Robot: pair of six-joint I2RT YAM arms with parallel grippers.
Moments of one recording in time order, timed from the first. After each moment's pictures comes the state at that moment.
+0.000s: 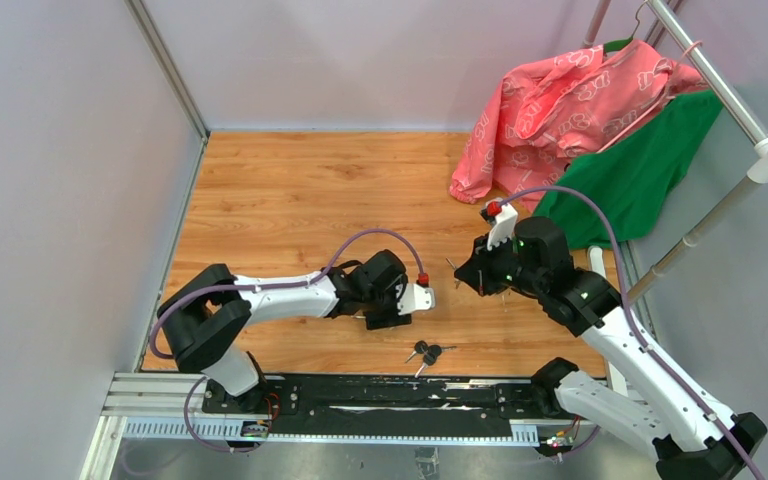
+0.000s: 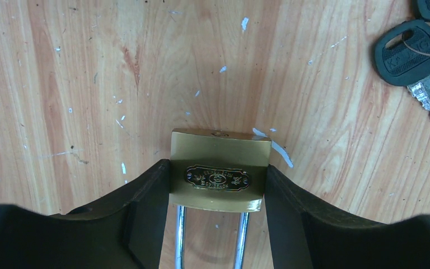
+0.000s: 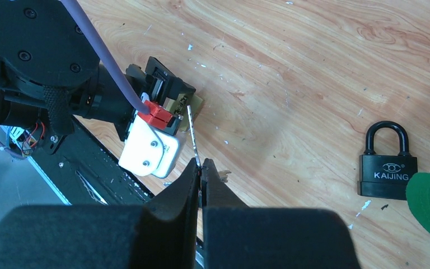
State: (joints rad) left arm -0.98 1.56 0.80 -0.23 0.11 0.52; right arm 0.60 0.80 0.85 -0.58 -0.23 0.24
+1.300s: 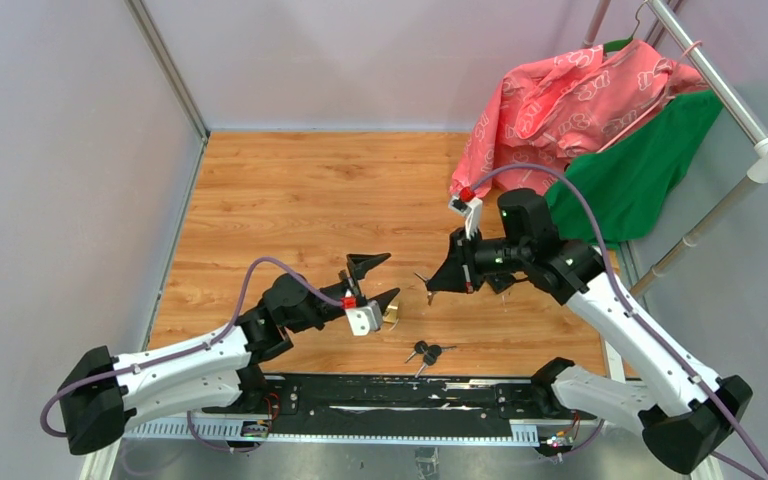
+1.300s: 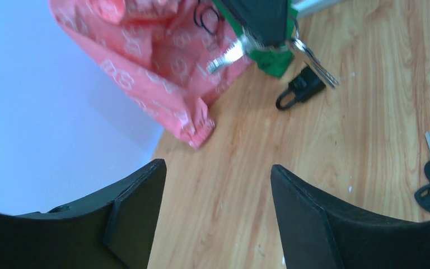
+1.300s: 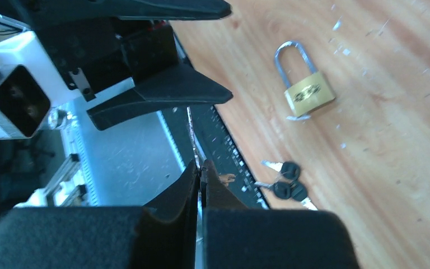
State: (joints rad) left arm -0.99 0.87 0.39 0.49 0.18 0.73; right arm 0.60 0.98 1.03 -0.62 -0.69 0.27
